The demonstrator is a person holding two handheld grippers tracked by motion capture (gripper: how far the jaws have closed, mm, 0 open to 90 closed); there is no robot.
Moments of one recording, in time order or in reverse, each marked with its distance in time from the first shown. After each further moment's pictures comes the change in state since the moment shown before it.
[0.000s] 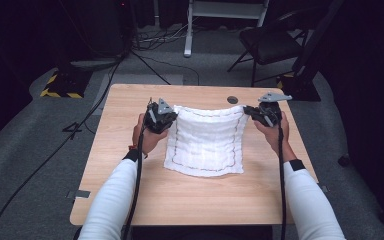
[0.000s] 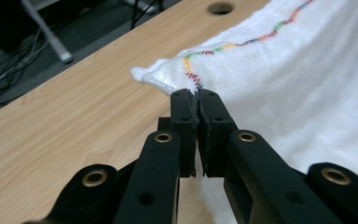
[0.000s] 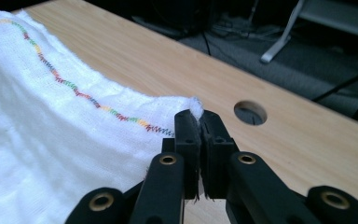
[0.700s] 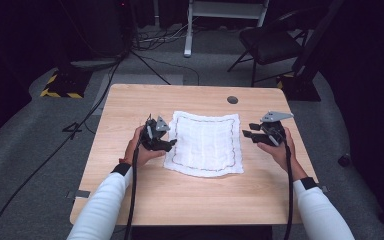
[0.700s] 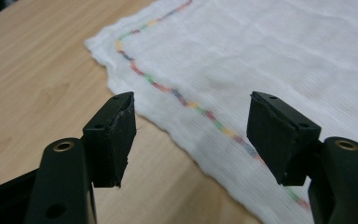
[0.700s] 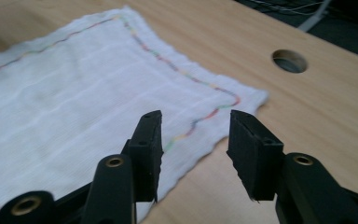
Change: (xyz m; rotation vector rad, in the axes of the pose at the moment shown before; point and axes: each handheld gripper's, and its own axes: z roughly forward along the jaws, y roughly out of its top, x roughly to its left) left arm -0.023 -0.048 -0.027 0.133 -0.122 0.104; right arm 0.021 -0.052 -0.034 0.059 0.138 -0.069
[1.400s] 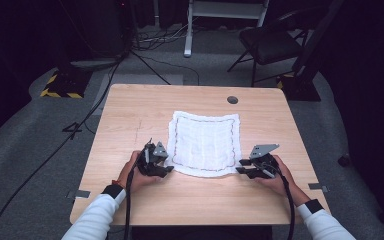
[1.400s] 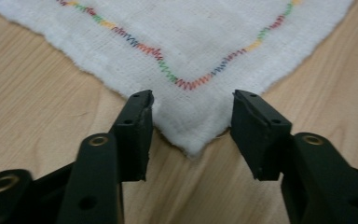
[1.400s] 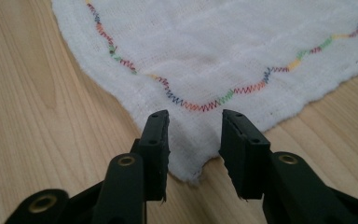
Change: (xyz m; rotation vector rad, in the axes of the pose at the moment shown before) left arm -0.039 -0.044 -0.008 0.112 -0.163 0.026; right arm 0.061 -0.062 0.006 0.194 0.191 -0.135
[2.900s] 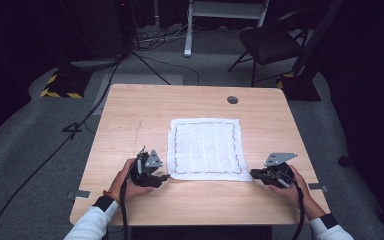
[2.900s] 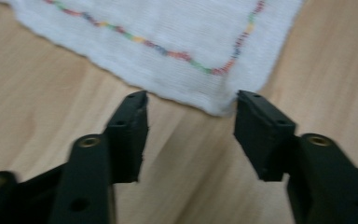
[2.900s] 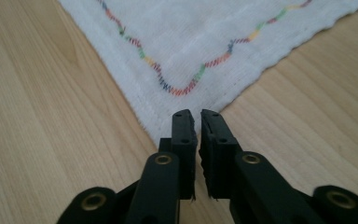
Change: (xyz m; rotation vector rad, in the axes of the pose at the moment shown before) left arm -0.018 -0.016 -0.031 -0.042 0.062 -0.006; right arm 0.009 -0.029 -0.040 -0.032 -0.037 0.072
